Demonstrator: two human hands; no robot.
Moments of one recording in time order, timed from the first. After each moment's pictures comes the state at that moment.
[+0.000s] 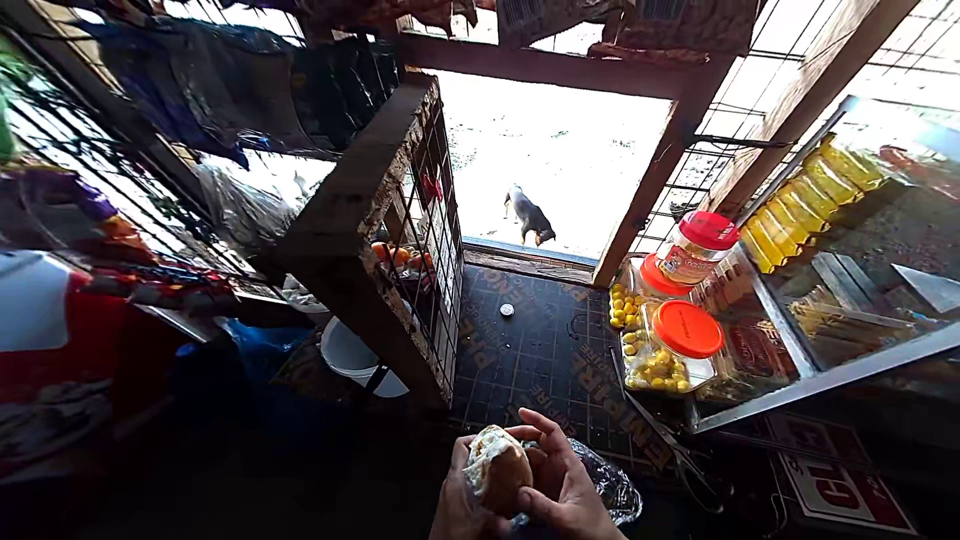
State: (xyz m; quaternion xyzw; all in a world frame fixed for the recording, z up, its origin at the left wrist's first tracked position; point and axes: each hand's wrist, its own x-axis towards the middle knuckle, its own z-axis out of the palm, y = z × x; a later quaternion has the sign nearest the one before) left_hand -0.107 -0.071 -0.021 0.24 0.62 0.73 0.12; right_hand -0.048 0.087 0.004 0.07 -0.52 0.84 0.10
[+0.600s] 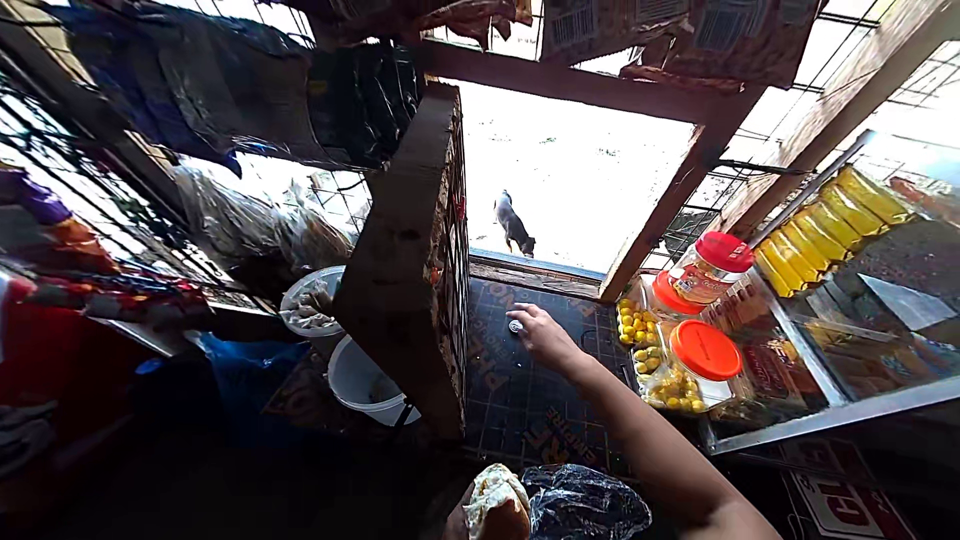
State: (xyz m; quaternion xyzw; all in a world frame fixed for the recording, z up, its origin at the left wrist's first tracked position) left_hand -0.124 -0.093 -0.030 0.23 0.52 0.80 0.20; right_hand -0.266 0.181 0.026 -0.03 -0.96 0.27 -0.02
